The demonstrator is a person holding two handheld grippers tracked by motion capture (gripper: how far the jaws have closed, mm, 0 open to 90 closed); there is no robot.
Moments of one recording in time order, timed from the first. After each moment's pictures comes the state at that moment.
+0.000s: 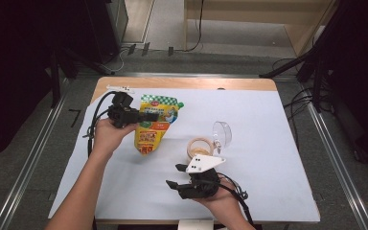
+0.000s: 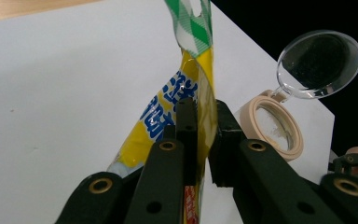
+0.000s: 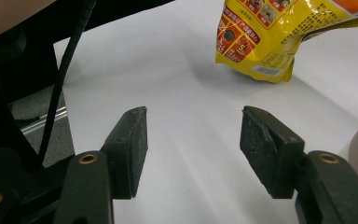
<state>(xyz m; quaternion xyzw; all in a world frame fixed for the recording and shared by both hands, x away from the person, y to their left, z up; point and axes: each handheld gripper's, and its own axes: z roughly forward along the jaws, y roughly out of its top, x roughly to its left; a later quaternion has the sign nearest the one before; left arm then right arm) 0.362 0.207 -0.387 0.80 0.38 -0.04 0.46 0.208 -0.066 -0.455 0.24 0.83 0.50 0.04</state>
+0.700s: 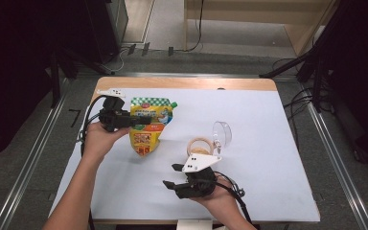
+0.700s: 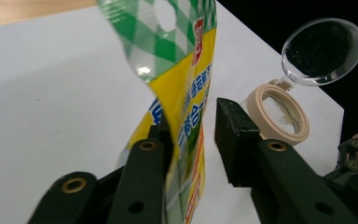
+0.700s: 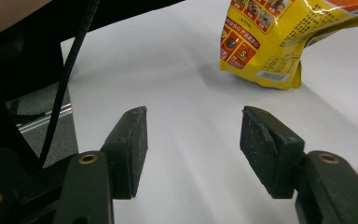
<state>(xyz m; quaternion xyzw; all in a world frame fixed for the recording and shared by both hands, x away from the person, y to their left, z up) 0.349 0.227 -0.388 0.80 0.38 -0.01 0.46 0.211 -0.058 -0.453 0.22 0.84 0.50 0.04</state>
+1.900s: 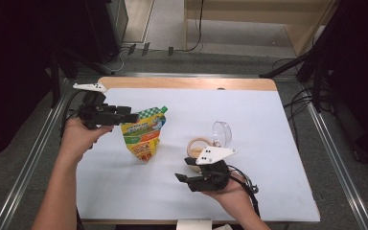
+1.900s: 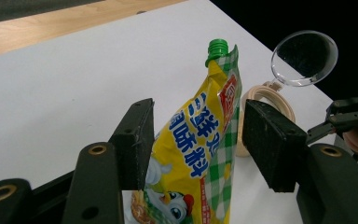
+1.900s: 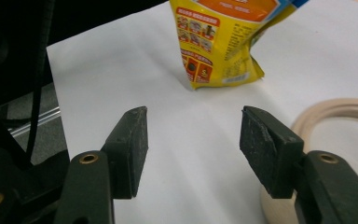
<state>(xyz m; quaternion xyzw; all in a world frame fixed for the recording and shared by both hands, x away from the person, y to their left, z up) 0.332 0.260 -0.348 0.80 0.38 0.01 0.46 0.220 -0.091 -0.437 0.25 0.84 0.49 0.05</state>
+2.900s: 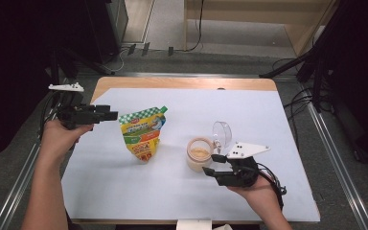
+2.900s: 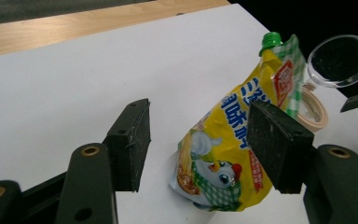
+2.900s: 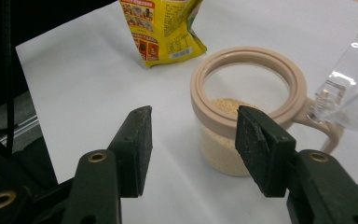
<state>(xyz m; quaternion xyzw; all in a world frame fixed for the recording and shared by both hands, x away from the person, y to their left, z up) 0.331 0.310 -0.355 0.78 0.43 0.04 0.45 0.226 -0.157 -0.433 0.31 0.82 0.47 0.06</state>
